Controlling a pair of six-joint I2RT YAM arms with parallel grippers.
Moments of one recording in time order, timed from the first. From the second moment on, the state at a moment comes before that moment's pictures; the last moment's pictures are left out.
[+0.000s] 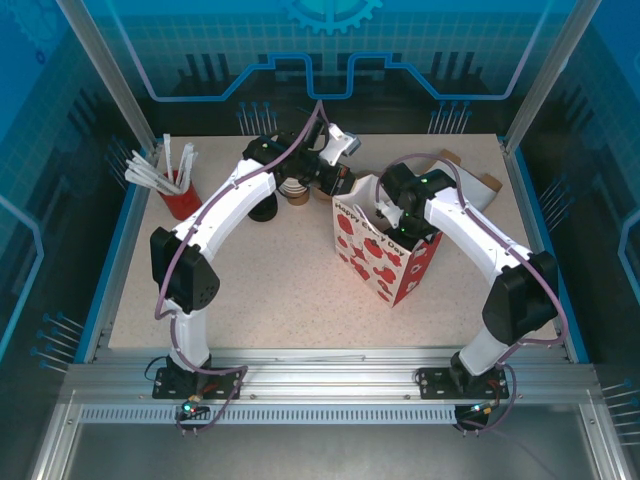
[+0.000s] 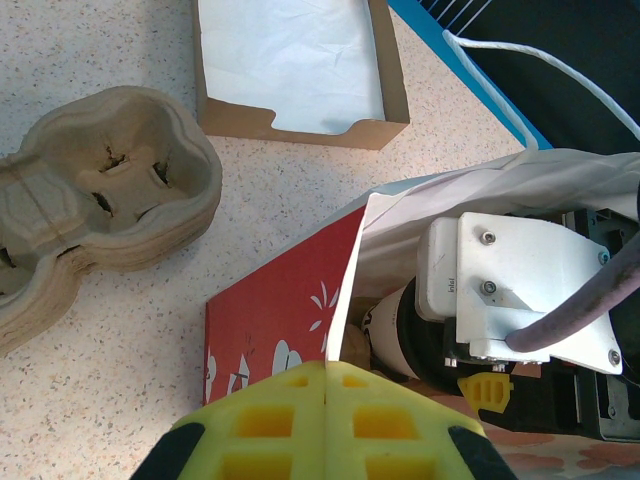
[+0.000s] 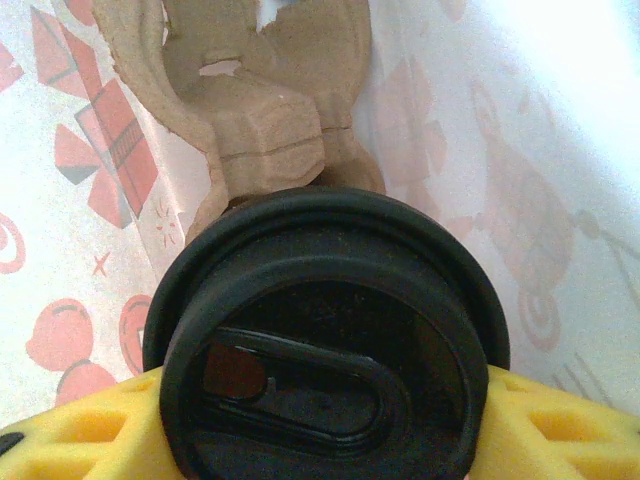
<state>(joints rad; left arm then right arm) -0.52 1.95 2.00 -0.88 0.52 -0.05 0.44 1.63 1.46 -1.33 0.05 -0.07</state>
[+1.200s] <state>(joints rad) -0.52 1.95 2.00 -0.88 0.52 -0.05 0.44 1.63 1.45 -1.32 0.05 -0.08</state>
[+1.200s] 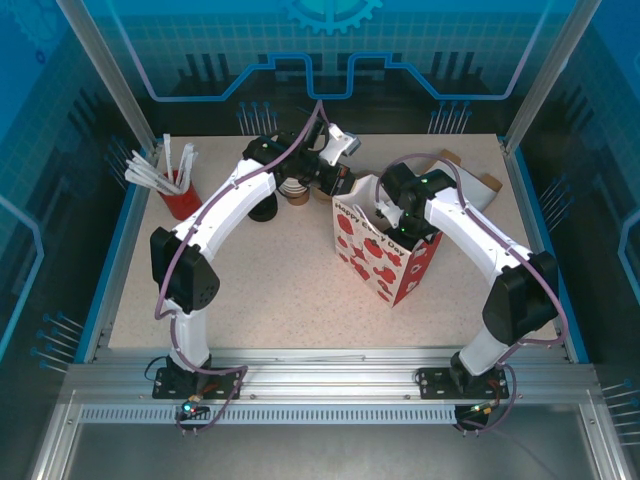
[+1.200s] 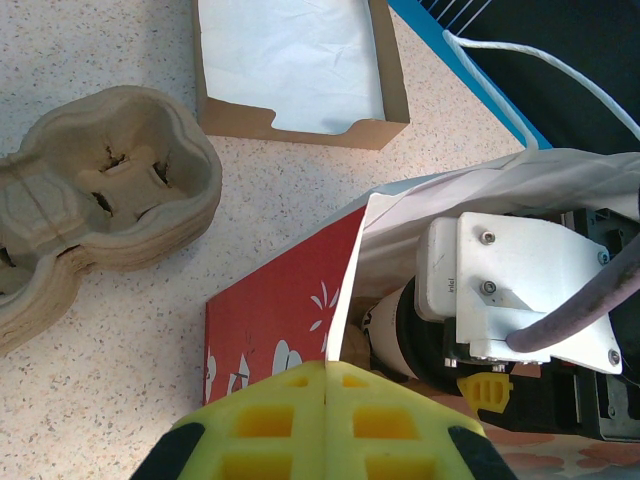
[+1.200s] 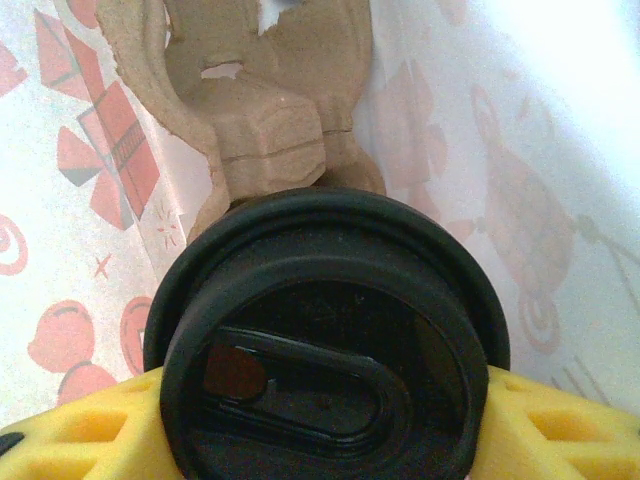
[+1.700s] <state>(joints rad) -0.52 1.95 2.00 -0.88 0.52 -0.05 0.42 1.64 1.45 -1.30 0.04 -0.09</state>
